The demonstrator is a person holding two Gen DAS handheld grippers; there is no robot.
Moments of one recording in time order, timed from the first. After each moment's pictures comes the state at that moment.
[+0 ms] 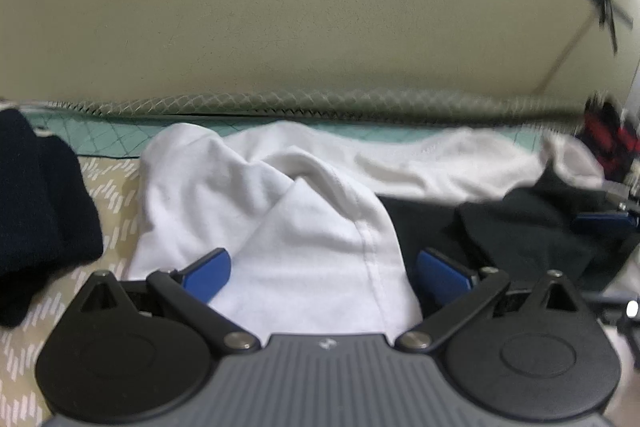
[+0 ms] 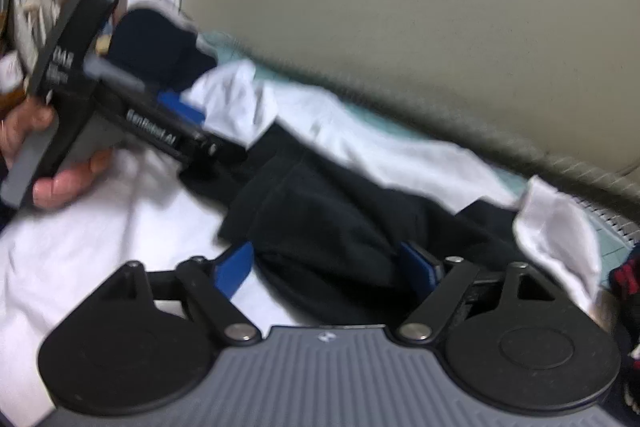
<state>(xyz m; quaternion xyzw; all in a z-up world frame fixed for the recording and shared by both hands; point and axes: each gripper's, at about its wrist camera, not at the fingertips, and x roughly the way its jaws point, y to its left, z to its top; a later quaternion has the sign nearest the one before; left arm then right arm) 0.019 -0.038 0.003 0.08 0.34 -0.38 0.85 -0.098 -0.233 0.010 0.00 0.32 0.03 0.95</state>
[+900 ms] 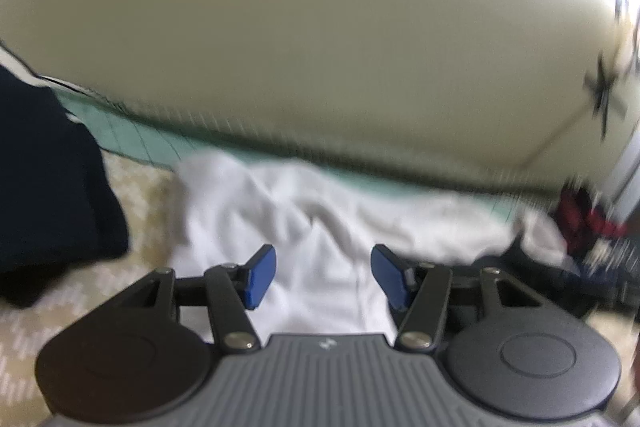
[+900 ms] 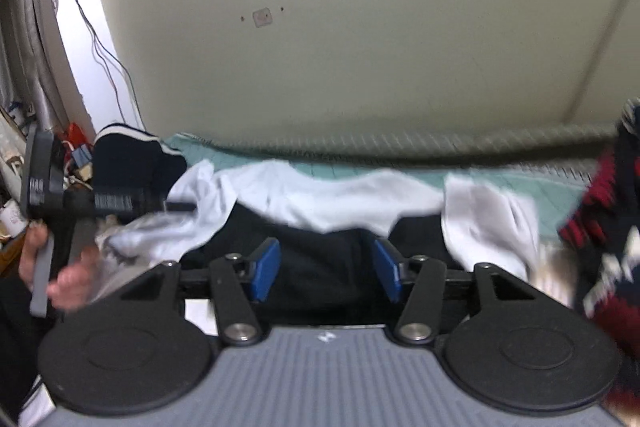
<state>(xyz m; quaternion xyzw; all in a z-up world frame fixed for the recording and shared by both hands) 0.018 0.011 0.035 -0.02 0.33 -0.38 0.86 -0.138 -0.292 0.036 0.17 0.28 0.00 0.95</state>
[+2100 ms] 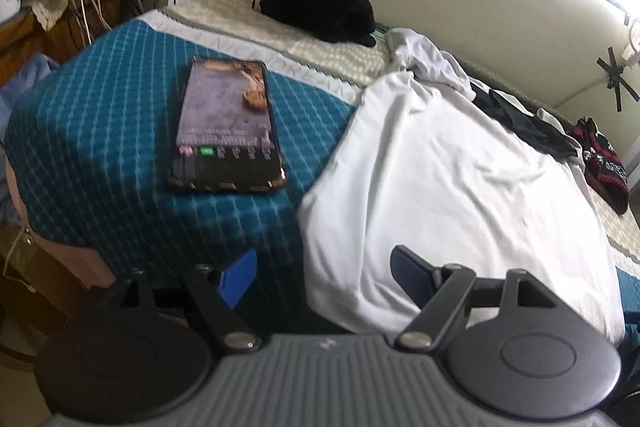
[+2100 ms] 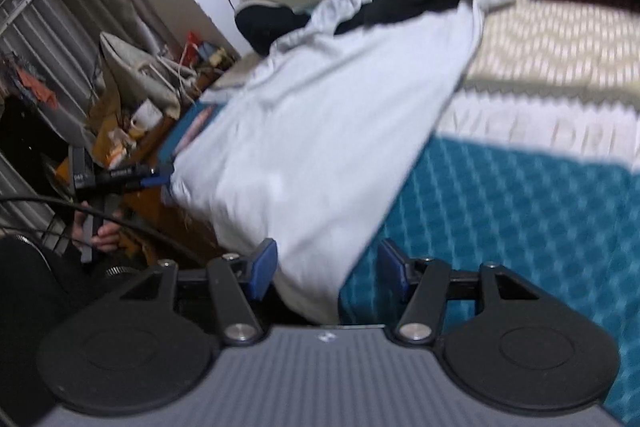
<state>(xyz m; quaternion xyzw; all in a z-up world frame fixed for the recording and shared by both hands) -0.228 0.299 -0.004 -0.05 0.41 -0.24 0.88 -0.407 -0.216 0.012 0.27 0.39 0.15 0.87</state>
